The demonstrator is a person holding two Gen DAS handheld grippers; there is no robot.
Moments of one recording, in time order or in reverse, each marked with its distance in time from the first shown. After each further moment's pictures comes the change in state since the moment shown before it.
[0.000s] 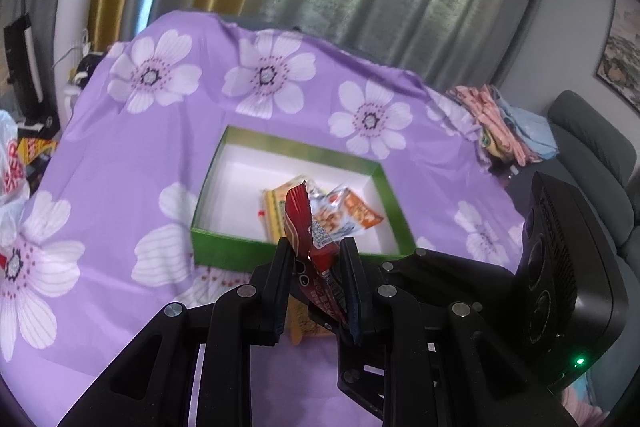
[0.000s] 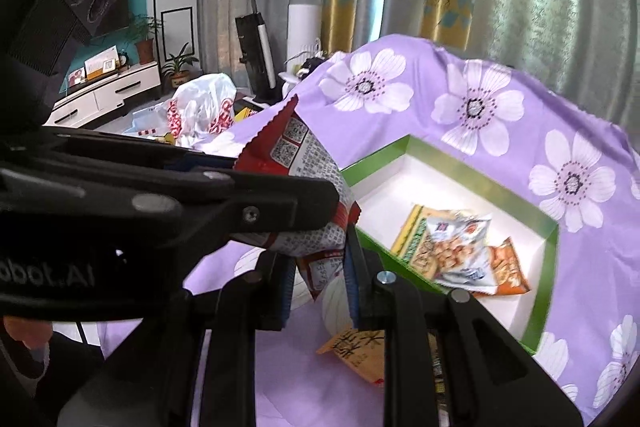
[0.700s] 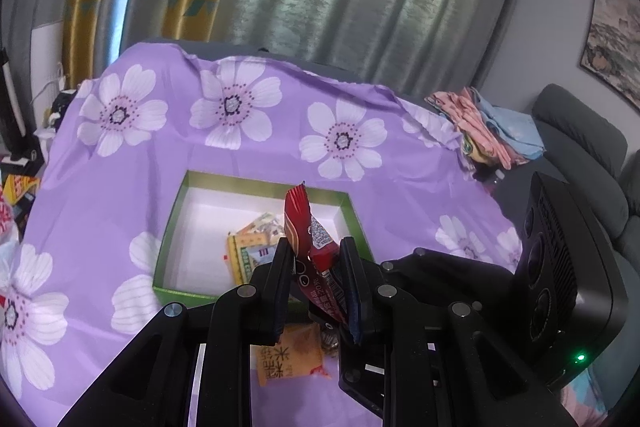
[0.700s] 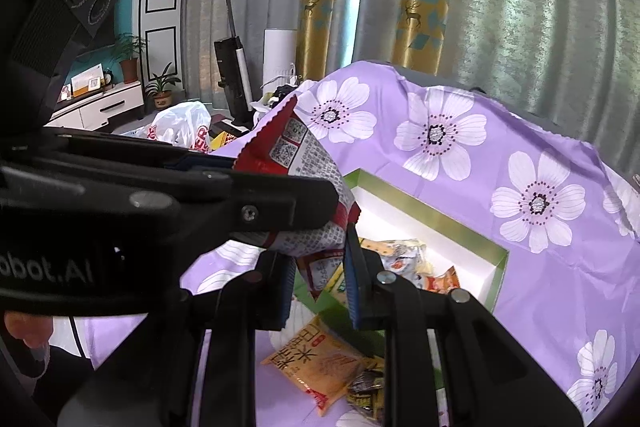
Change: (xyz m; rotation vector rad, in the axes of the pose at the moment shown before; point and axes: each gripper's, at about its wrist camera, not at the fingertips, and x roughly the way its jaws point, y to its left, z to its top) left arm 0.012 -0.043 0.038 0.072 -0.026 -0.028; right arm -0.026 -0.046 0.022 0.018 -0.059 -0.054
